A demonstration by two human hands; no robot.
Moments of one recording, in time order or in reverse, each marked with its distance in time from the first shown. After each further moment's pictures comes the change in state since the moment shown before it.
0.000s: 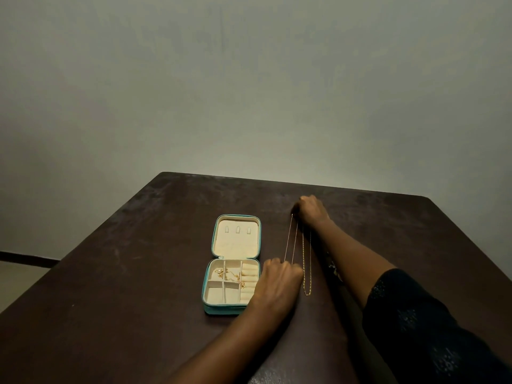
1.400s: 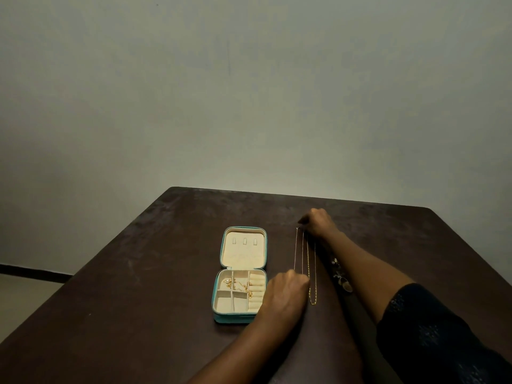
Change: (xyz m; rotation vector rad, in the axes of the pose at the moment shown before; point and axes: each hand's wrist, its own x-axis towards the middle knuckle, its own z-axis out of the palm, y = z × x) left_hand -0.001 0.001 0.008 -0.203 -0.020 -0.073; right_hand -0.021 -0.001 -0.021 0.087 -0.052 -0.014
